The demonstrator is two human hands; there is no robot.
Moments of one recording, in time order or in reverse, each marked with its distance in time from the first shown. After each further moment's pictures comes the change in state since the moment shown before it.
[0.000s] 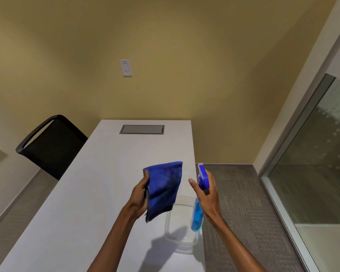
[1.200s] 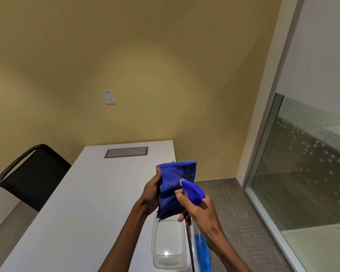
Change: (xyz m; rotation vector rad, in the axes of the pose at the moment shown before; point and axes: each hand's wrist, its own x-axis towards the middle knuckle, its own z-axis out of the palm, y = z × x) left_hand -0.030 0.010 0.105 0.069 -0.272 0.140; right_hand -0.098 -0.119 -0.068 0.210 -0.125 0.032
